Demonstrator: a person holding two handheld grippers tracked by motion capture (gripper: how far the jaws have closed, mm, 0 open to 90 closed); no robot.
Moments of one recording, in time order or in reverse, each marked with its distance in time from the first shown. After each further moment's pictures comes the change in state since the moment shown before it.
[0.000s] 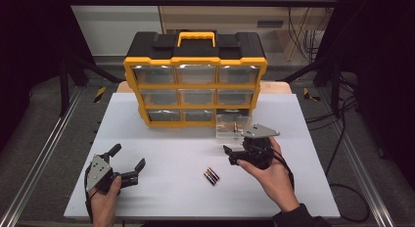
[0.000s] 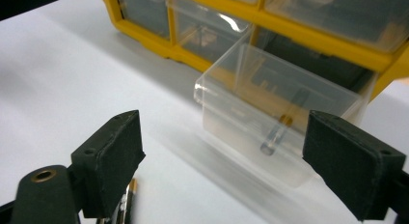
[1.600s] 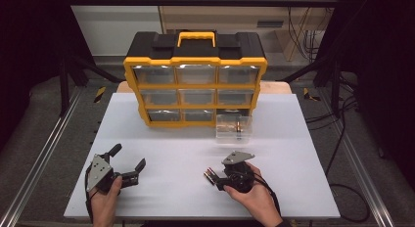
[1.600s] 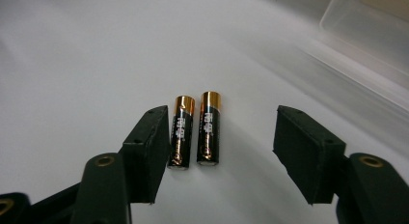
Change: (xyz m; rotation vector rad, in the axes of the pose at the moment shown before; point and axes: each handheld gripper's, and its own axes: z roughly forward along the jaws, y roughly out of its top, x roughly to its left) left arm 0.000 0.000 0.000 0.002 -0.003 0.009; right arm 0.049 -0.060 0.038 0.189 0.161 -0.010
